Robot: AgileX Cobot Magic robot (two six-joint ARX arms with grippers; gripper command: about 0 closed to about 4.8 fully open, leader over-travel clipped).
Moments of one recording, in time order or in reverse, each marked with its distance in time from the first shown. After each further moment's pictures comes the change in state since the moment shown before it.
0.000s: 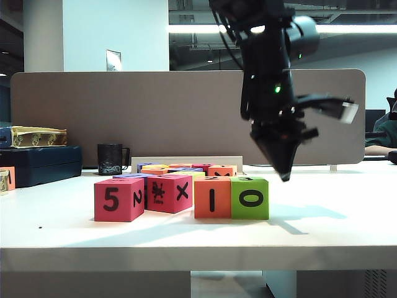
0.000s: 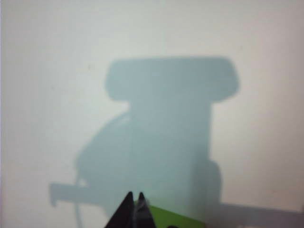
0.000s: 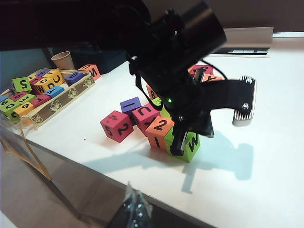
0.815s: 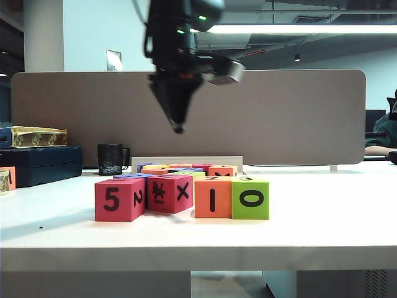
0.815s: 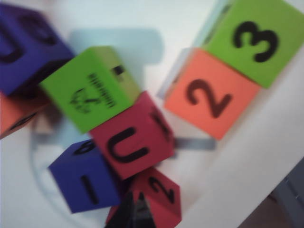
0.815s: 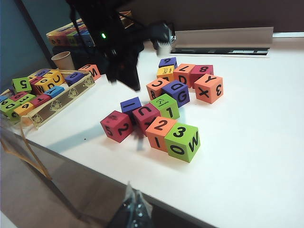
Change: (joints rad) left arm 0.256 -0.204 -0.004 -0.414 0.052 -0.154; right arm 0.000 0.000 0.000 0.000 0.000 0.000
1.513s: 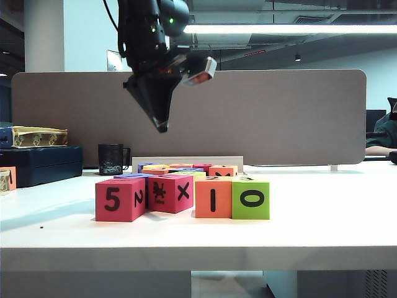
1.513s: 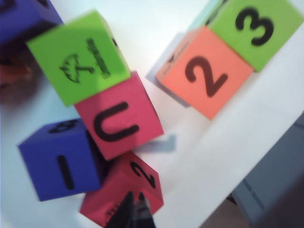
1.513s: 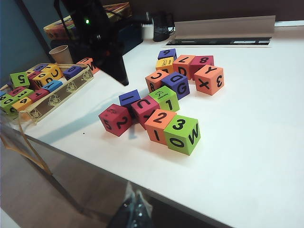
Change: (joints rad) left arm 0.096 -0.048 -0.099 0.000 0.168 -0.030; right arm 0.000 0.006 -0.027 -0.003 0.000 0.000
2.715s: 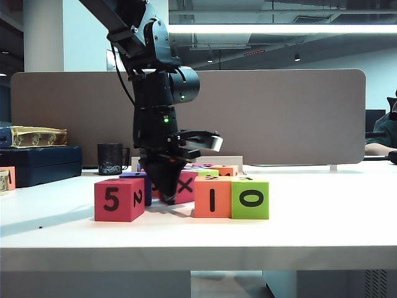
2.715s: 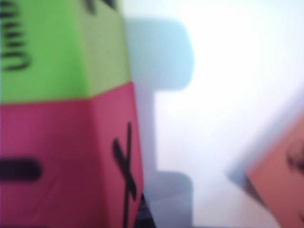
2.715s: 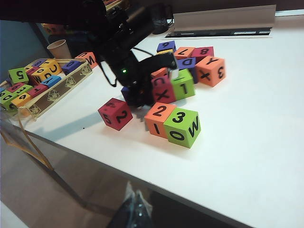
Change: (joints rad) left arm -0.014 0.062 -0.352 0.554 -0.143 0.002; right arm 0.000 0.013 0.000 -0.023 0.000 0.000
